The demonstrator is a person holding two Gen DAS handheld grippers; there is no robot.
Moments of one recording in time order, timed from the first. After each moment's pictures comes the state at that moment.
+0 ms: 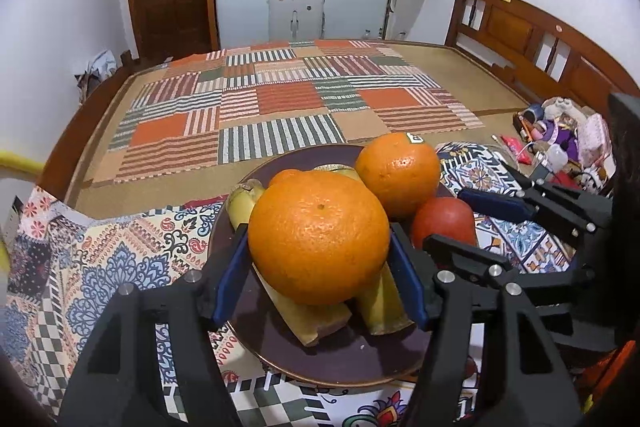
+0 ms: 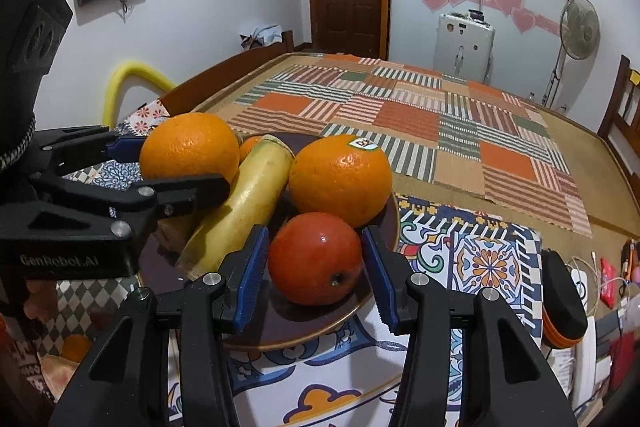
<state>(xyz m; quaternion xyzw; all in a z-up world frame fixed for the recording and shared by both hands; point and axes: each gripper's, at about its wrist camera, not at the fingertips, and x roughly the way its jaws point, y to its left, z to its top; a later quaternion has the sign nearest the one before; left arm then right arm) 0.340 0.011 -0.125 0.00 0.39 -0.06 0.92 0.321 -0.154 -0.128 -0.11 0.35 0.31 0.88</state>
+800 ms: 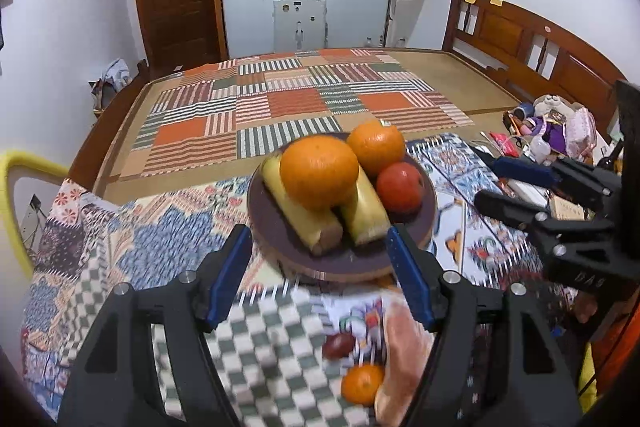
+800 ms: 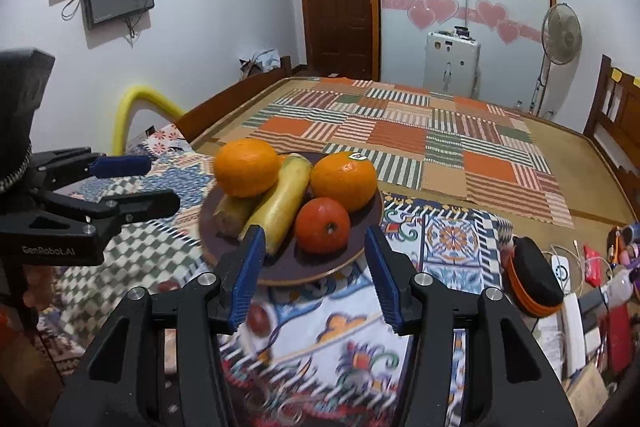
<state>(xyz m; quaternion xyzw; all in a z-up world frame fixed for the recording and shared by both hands) 0.246 0.023 -0.082 0.01 0.37 -0.05 0.93 0.264 -0.187 -0.085 -0.08 0.32 0.30 0.89</state>
